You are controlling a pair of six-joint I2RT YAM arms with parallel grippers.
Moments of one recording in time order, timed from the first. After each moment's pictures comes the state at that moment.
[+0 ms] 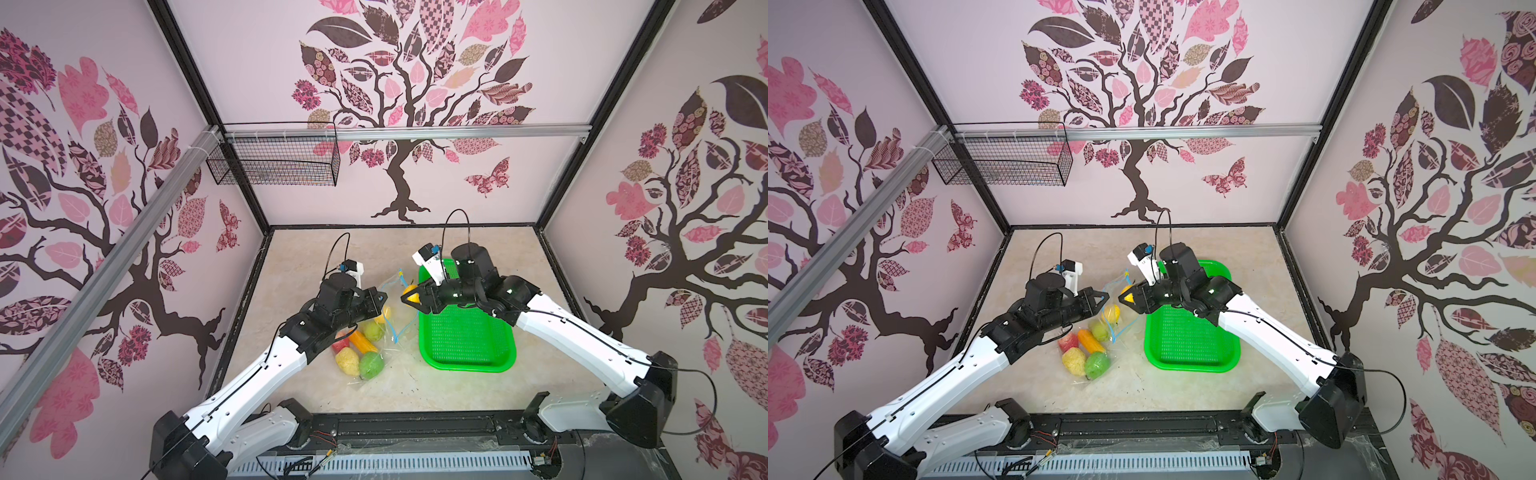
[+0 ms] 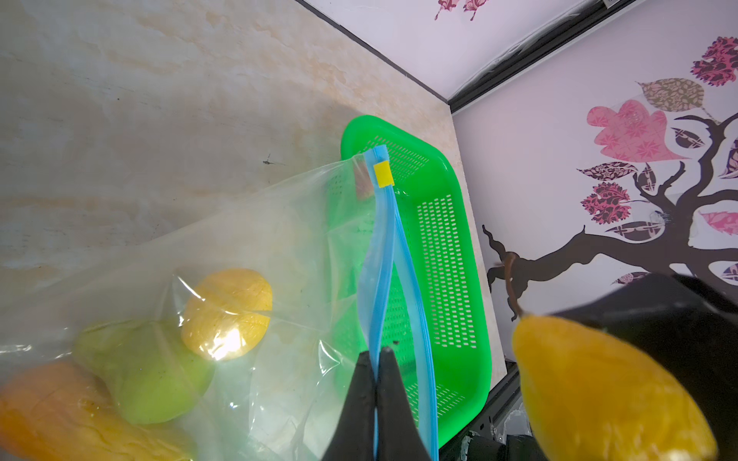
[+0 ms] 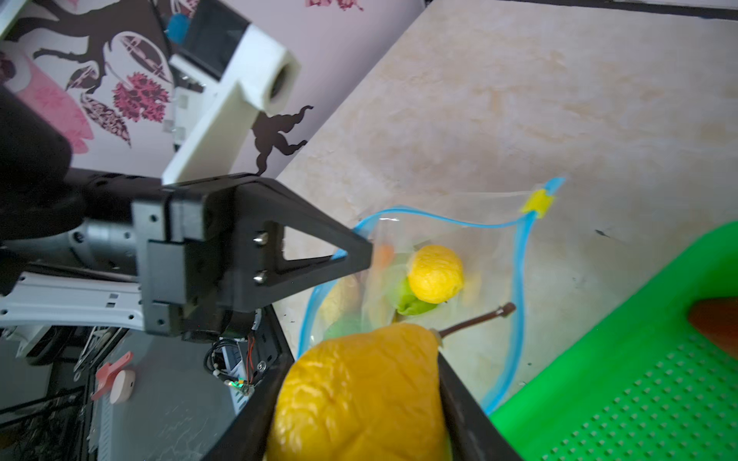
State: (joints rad) left arm -0.63 1.04 0.88 -0.35 0.14 -0.82; right arm 0.75 1.34 1.25 -0.48 -0.45 0.29
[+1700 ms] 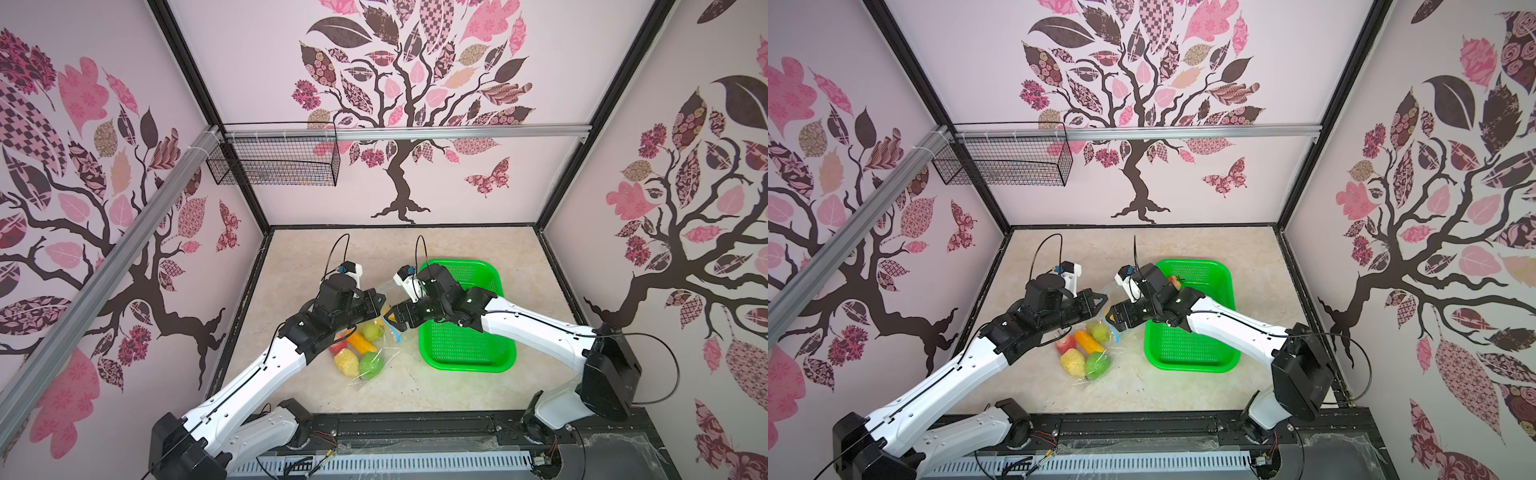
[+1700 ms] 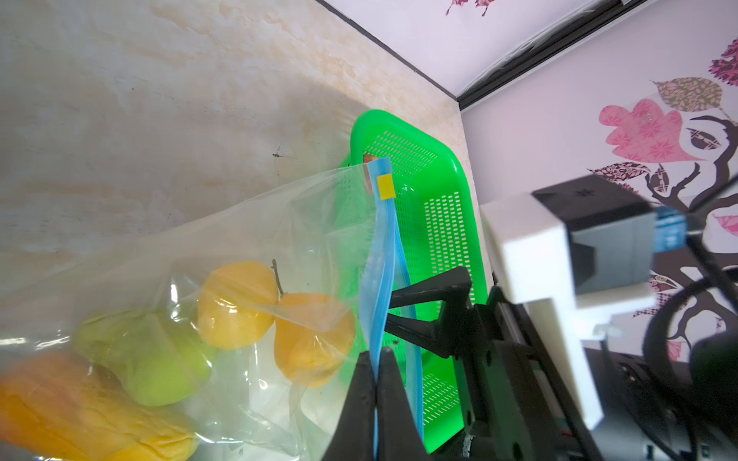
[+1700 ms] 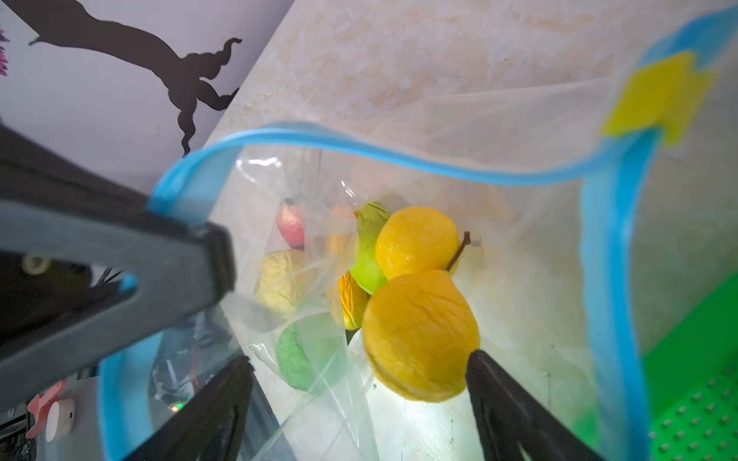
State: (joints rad) left arm -0.62 1.03 0.88 -0.38 0.12 -0.82; right arm 0.84 1.49 1.16 -0.36 -0.28 0.38
